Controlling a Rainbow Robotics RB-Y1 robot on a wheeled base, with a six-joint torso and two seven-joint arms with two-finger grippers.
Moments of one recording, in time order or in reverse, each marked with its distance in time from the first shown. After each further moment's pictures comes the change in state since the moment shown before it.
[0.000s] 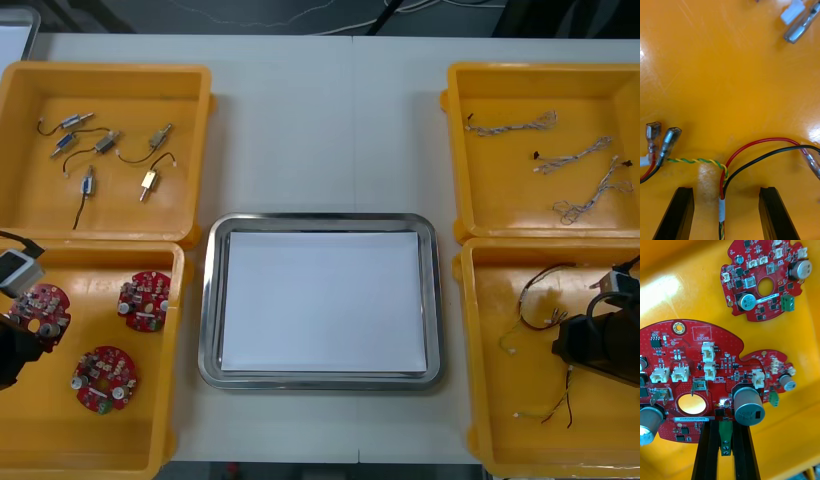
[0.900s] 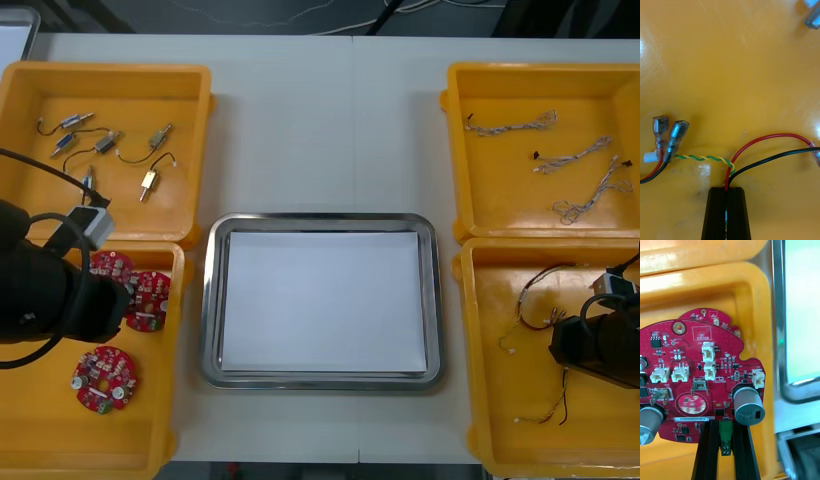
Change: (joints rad) right arm 0.002 0.024 0.001 0.003 0.006 -0.005 0.000; left arm -0.366 0.022 -0.361 -0.179 -0.139 0.162 0.732
